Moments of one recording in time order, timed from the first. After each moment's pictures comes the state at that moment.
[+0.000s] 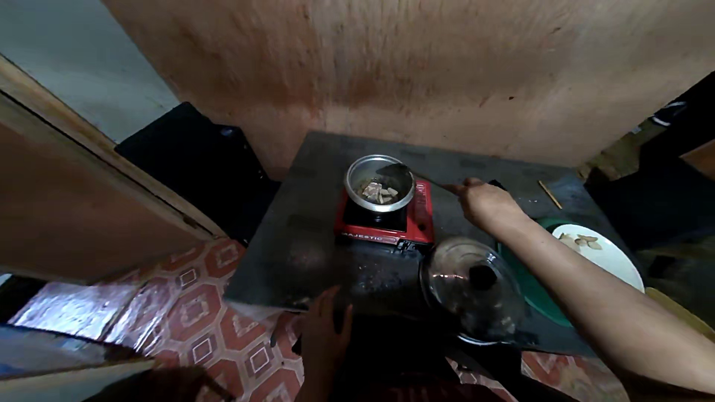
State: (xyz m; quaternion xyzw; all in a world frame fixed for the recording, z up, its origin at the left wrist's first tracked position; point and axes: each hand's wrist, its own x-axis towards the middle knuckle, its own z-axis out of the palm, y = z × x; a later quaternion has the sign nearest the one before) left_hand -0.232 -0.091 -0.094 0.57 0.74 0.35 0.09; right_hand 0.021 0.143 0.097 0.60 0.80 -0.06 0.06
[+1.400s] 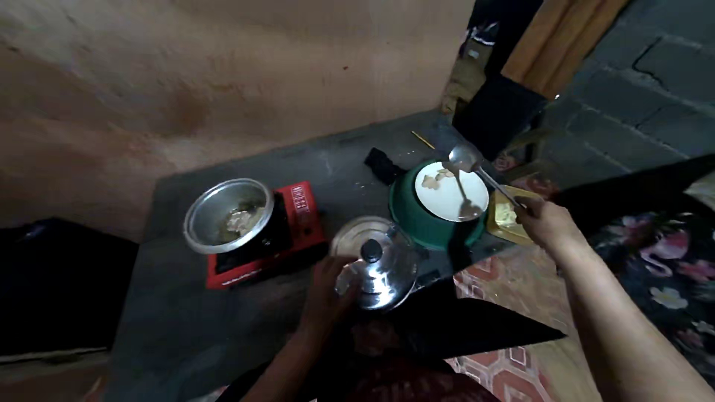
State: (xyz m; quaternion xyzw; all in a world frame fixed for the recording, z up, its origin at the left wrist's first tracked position) left_hand -0.002 0.016 -0.017 0.79 0.45 0.29 0.28; right_hand 0.412 -0.027 0.046 0.87 0.45 -0.16 -0.14
